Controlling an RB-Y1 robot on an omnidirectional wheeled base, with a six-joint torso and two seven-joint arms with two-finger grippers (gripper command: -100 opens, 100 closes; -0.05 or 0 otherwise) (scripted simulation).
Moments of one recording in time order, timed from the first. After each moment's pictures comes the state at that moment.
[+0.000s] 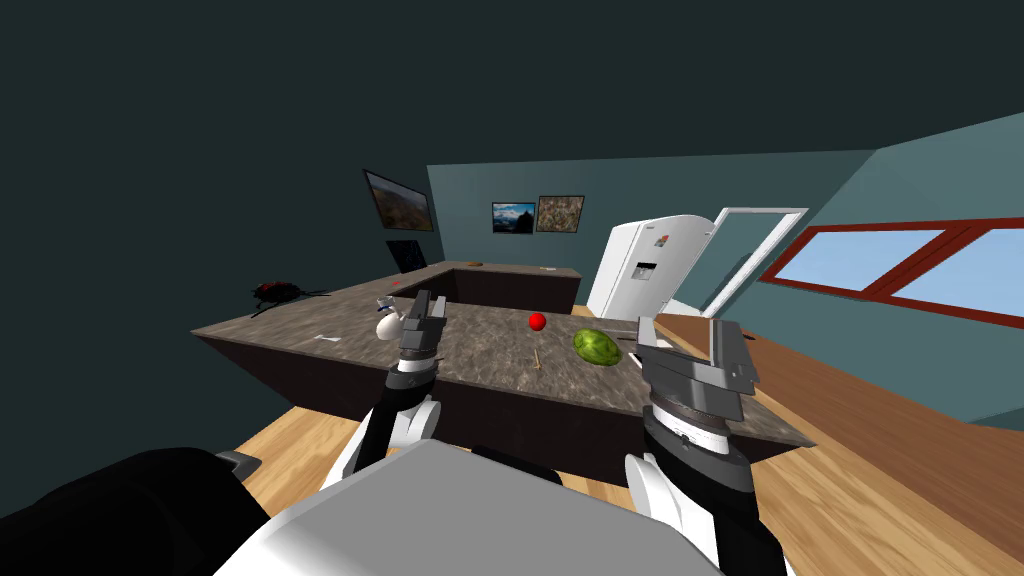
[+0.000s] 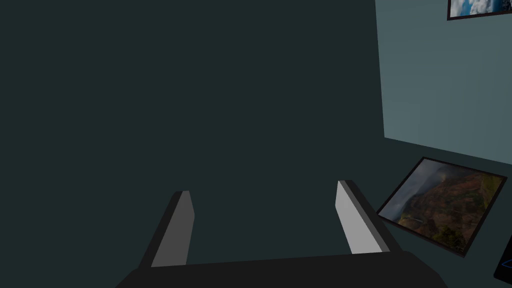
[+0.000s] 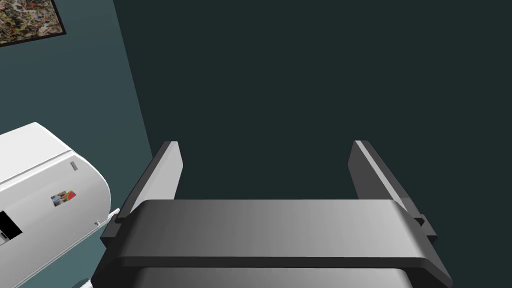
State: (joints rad) left arm 0.51 -0.01 -0.02 -2.37 -0.06 -0.60 -0.10; right arm 0.49 0.01 0.04 -2.39 0.09 -0.61 -0.15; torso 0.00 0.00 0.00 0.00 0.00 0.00
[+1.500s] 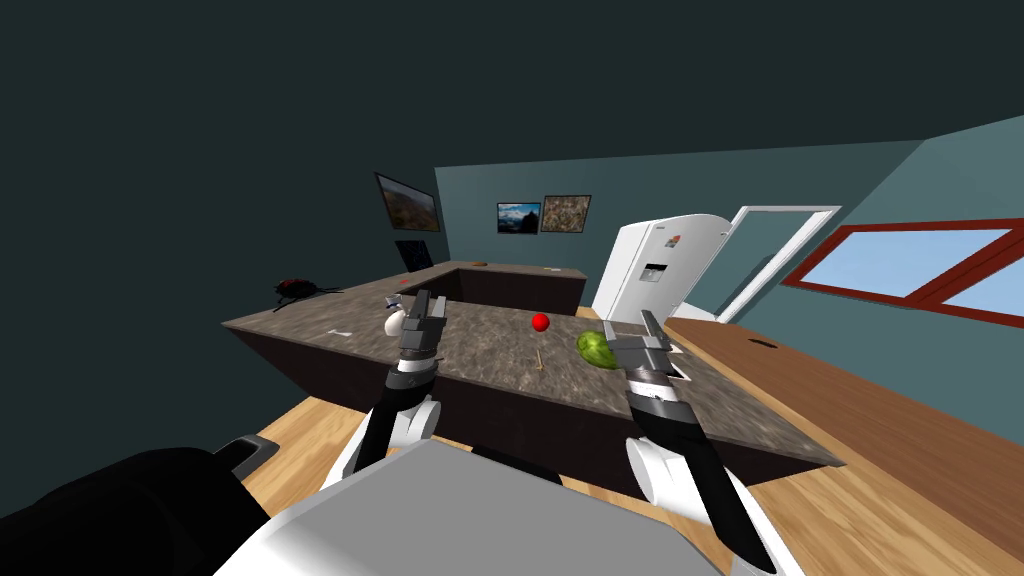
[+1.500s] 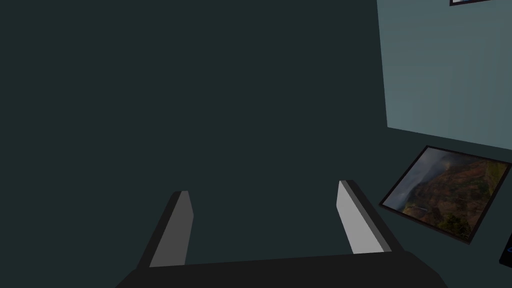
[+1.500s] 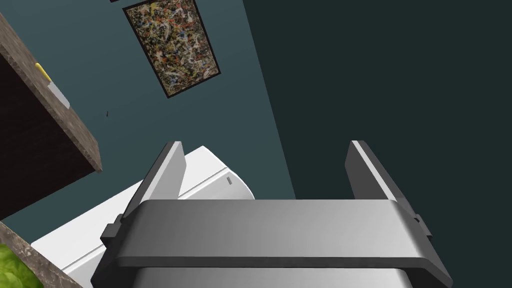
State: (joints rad) left arm 0.51 -0.01 -0.02 -2.37 -0.06 -0.60 -0.10; right arm 0.35 -0.17 0.02 -2.29 0.00 -0.24 -0.44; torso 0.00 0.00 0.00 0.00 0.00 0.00
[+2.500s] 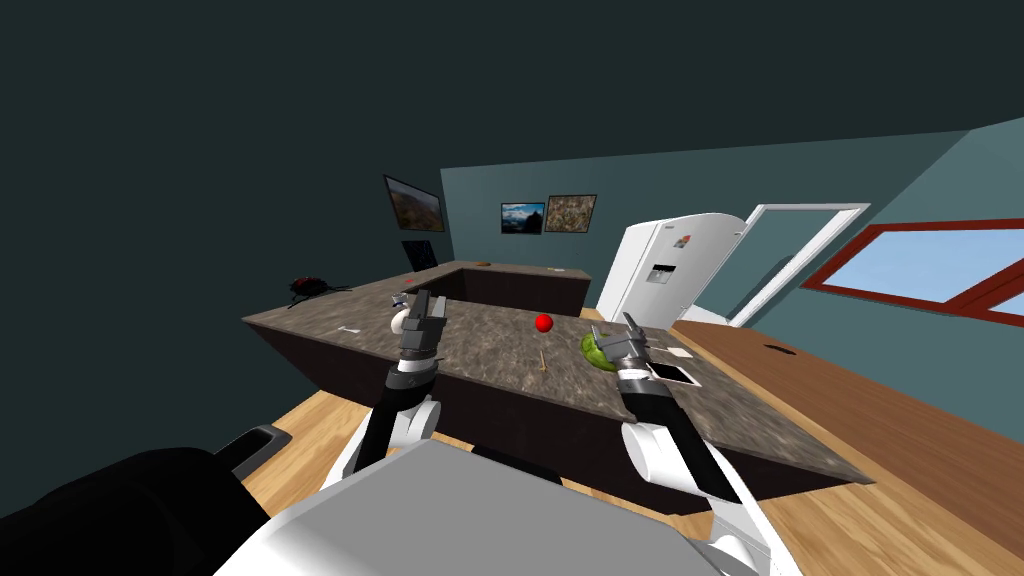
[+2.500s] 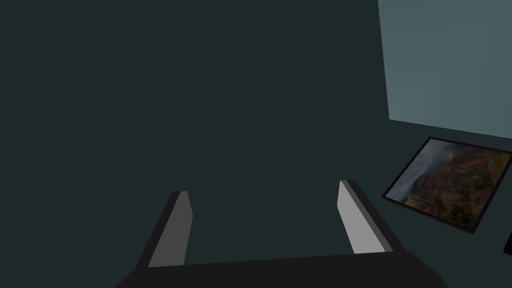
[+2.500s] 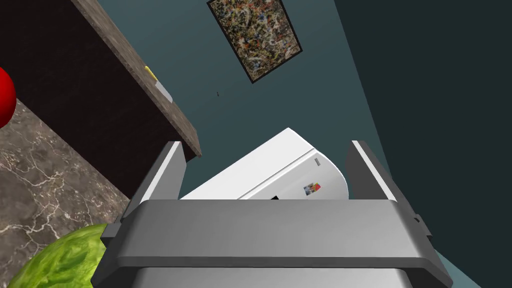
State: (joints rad) left arm 0.51 -0.01 -0.02 -2.37 -0.06 -0.60 -0.10; right arm 0.26 -0.21 0.01 -2.23 -0.07 0.02 -0.62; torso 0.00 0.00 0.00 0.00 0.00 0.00
